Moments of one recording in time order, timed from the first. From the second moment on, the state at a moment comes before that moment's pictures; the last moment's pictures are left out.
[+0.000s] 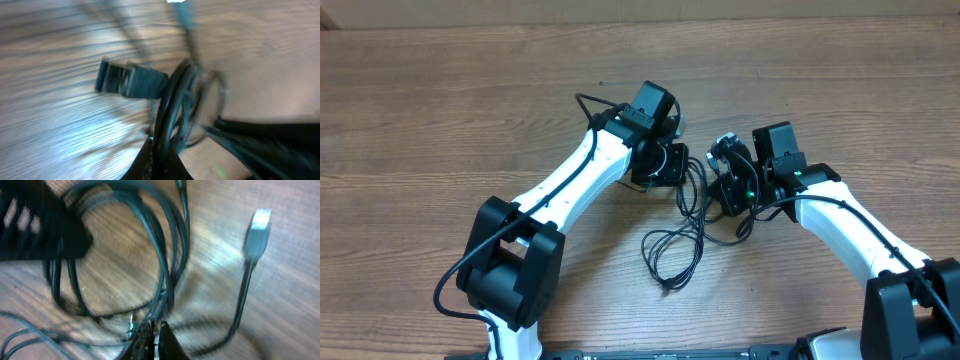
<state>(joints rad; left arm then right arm) -0.54 1.95 1.48 -0.78 0.42 -0.53 0.24 1.56 0.89 -0.50 -0.44 -0.18</state>
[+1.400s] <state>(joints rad) -0.53 1.95 1.48 -0.73 0.68 -0.41 0.24 1.56 0.89 -0.36 -0.34 -0.12</state>
